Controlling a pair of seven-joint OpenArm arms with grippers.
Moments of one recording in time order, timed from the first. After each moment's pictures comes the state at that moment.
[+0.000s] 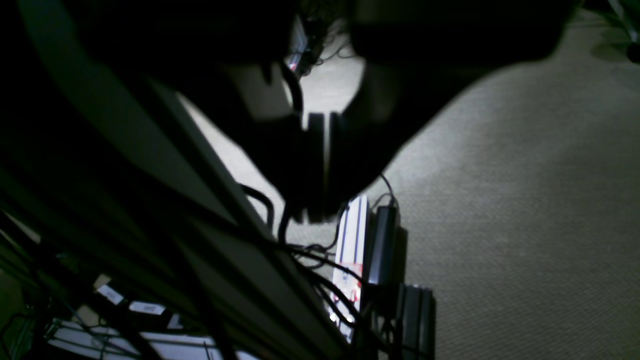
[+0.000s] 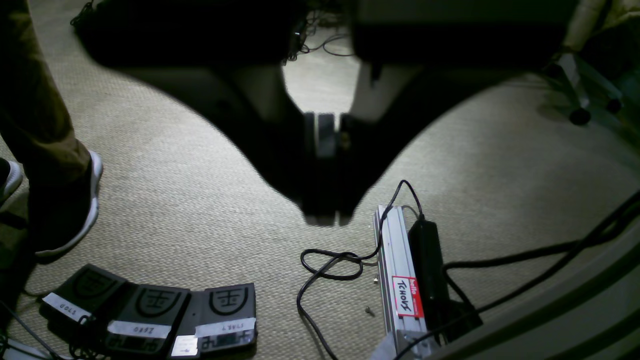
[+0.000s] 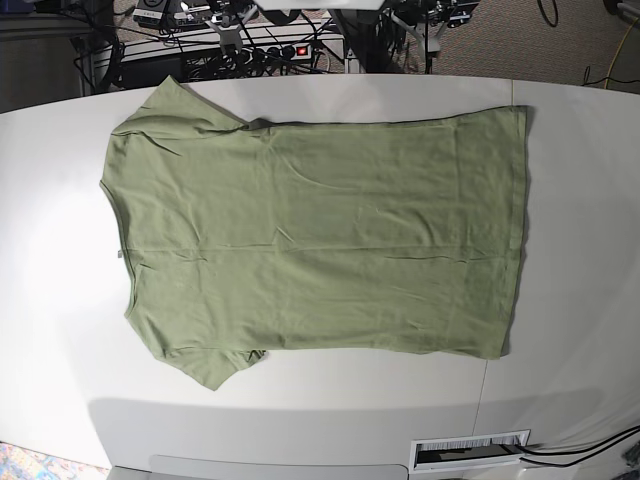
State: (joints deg) left arm 6.6 0.8 -0.9 14.2 -12.9 -13.5 12.3; right arm -11.1 9.5 -8.6 20.7 8.9 11.7 -11.9
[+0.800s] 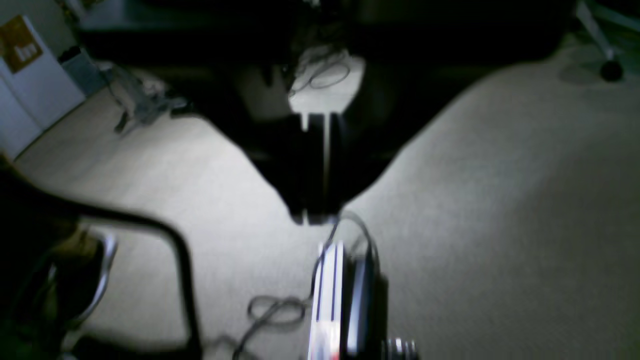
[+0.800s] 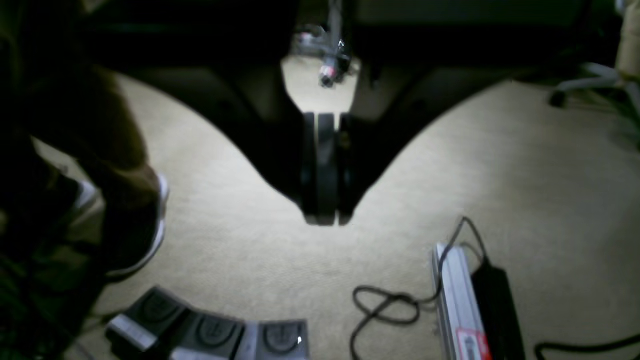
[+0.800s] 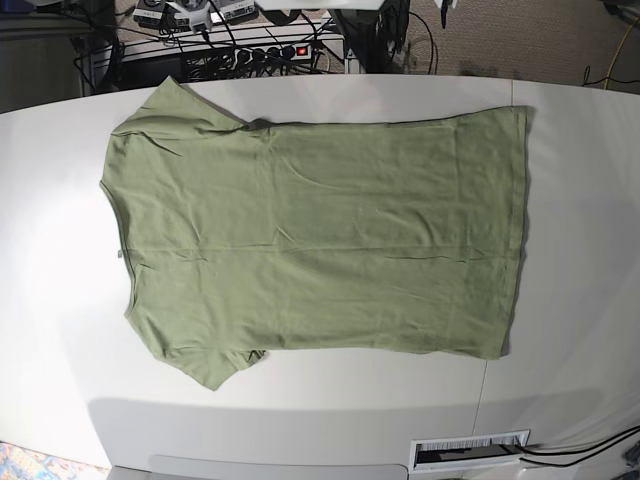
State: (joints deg) left arm 26.0 -3.7 -1.0 33.9 -10.8 -18.4 12.9; right arm -22.7 17.8 -8.6 36.0 6.7 13.4 -16.0
